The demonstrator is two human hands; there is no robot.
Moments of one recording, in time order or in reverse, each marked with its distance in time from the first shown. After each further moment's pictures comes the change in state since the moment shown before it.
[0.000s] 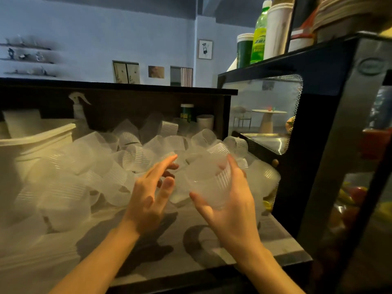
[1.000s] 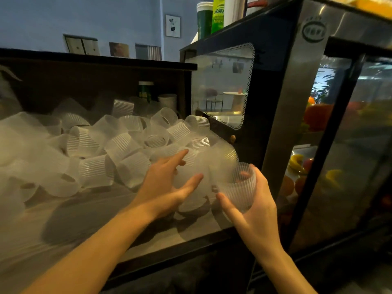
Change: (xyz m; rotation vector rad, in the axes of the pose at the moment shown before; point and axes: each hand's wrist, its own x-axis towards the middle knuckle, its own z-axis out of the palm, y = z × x) left_hand 0.011 0.037 0.100 0.144 -0.266 -0.095; right_hand -0.051 0.091 -0.083 -0.034 0.070 0.225
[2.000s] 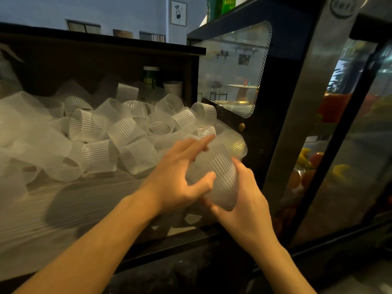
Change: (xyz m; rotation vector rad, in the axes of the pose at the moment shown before) left_hand -0.005 0.011 -0.007 -0.064 -0.130 0.178; right_hand -0.009 -0.014 0.015 -0.192 -0.183 -0.103
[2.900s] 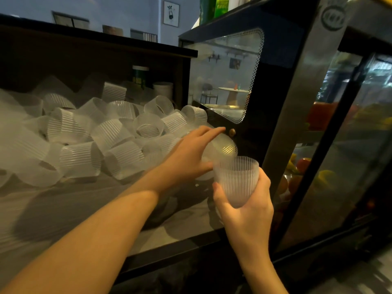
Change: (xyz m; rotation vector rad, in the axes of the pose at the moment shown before) left_hand 0.077 -0.025 0.038 0.066 -0.027 0.115; right_hand 0.004 0.002 0.002 0.170 0.368 0.215
